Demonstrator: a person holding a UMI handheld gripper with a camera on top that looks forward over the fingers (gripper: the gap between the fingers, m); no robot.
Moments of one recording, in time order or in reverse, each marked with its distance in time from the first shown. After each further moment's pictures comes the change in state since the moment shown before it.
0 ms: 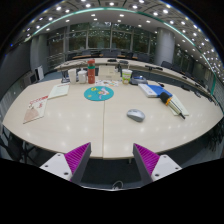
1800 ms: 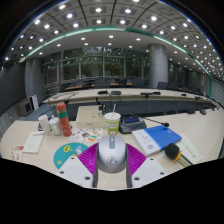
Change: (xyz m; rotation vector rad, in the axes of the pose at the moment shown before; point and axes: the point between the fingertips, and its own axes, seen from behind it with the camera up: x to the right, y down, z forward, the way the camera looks) arm 0.117 -0.297 0.229 0.324 0.002 0.091
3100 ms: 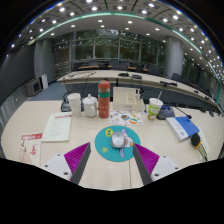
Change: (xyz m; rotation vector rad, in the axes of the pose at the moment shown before) arm -0.231 0.053 -0.020 -0.207 -0.074 -0.106
